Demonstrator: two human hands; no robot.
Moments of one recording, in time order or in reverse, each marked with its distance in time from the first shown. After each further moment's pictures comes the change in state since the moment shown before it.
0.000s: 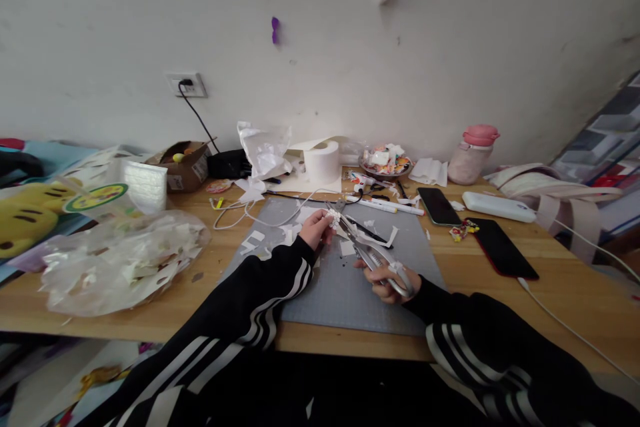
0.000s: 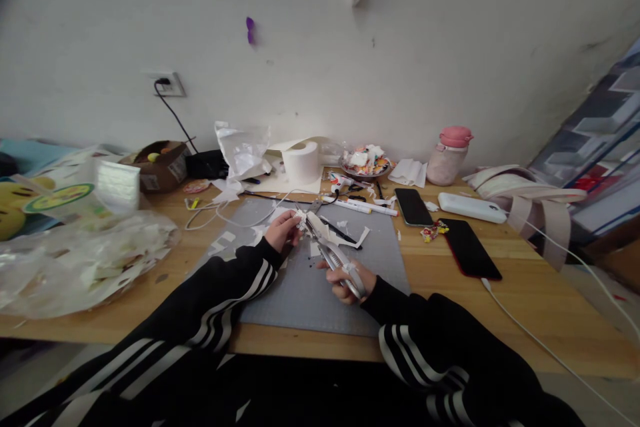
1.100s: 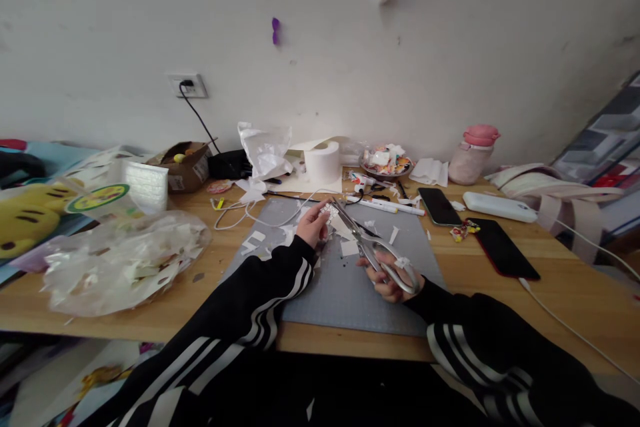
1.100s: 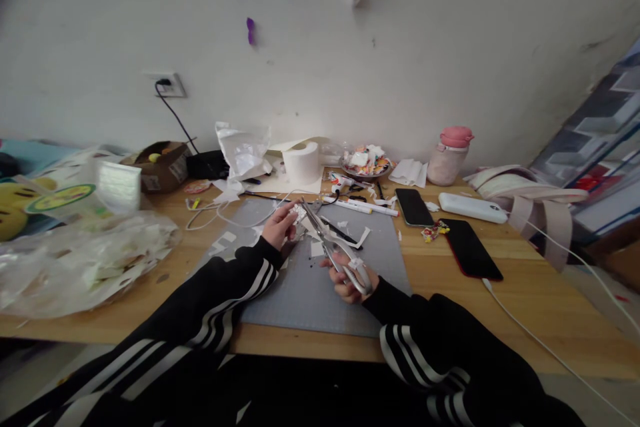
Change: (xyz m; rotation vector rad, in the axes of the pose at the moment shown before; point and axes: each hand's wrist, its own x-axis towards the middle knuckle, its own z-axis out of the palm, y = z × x) left_hand 0.005 0.004 -0.004 -0.044 0.090 0.161; right_hand 0.007 0.000 -0.016 0.101 -0.188 0.046
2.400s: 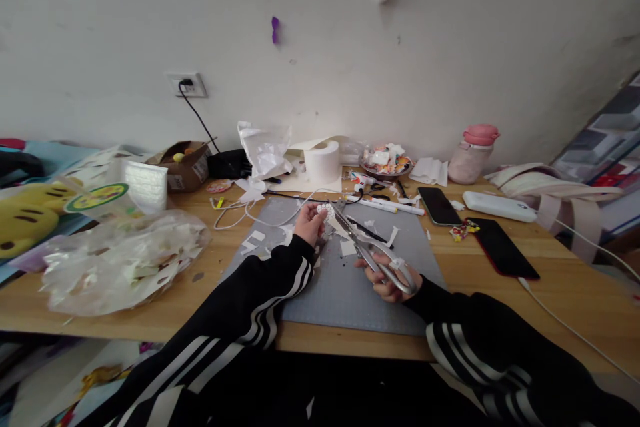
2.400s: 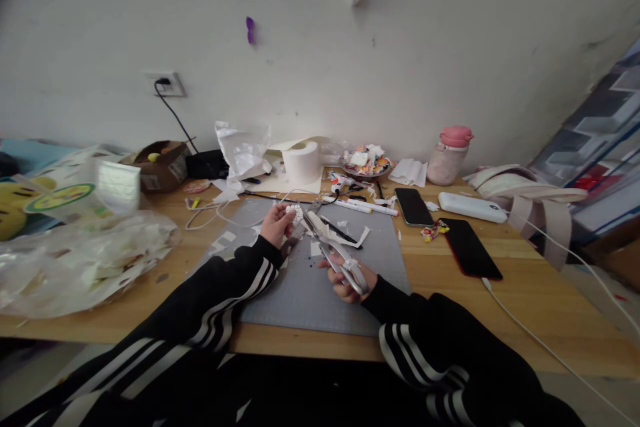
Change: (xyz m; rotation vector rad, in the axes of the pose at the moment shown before) left_hand 0.009 -0.008 -0.002 -0.055 0.112 0.033; right_hand -0.002 -0.001 0.007 -0.026 0.040 0.013
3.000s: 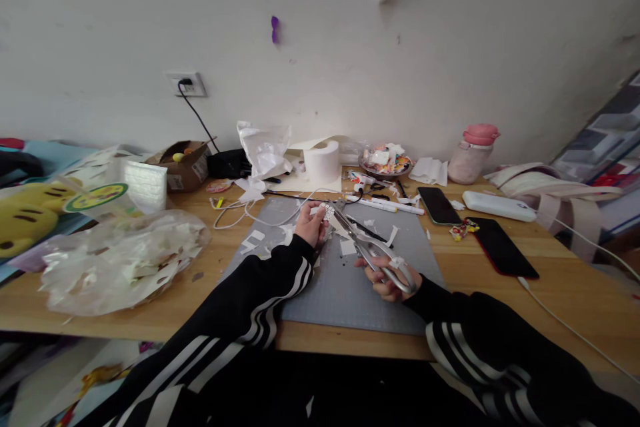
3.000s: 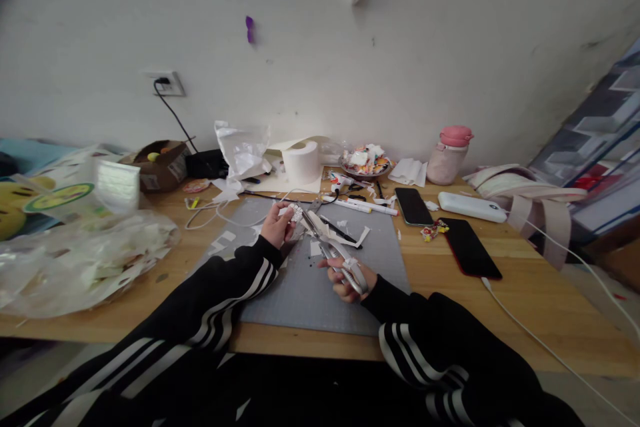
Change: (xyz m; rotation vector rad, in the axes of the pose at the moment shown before) left_hand -0.004 0.001 0.001 -0.029 -0.031 -0.044; right_hand -0.002 0.000 0.004 -0.003 0.046 -0.011
